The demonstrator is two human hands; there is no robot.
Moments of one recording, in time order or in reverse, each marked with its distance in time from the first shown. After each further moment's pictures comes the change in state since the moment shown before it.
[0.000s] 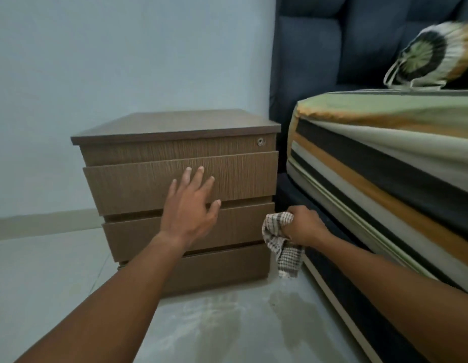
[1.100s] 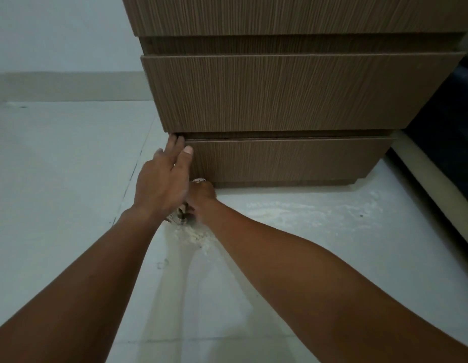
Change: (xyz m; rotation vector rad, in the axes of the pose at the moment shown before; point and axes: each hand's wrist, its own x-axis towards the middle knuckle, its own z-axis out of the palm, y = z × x) left_hand -0.151 -0.193 0.150 -0.473 -0.149 -0.585; right_hand -0.043 -0.212 0.428 0.730 -0.596 0.328
